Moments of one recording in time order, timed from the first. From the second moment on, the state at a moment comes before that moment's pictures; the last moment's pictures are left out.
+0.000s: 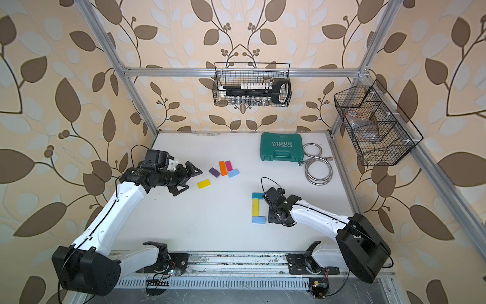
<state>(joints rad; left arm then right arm) -0.11 1.17 1.08 -0.88 0.49 -0.83 0.67 1.30 0.62 -0.69 0.17 0.80</state>
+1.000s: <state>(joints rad) -0.11 1.17 1.08 -0.87 0.49 -0.84 0.67 1.23 0.62 -0.70 0.08 0.86</state>
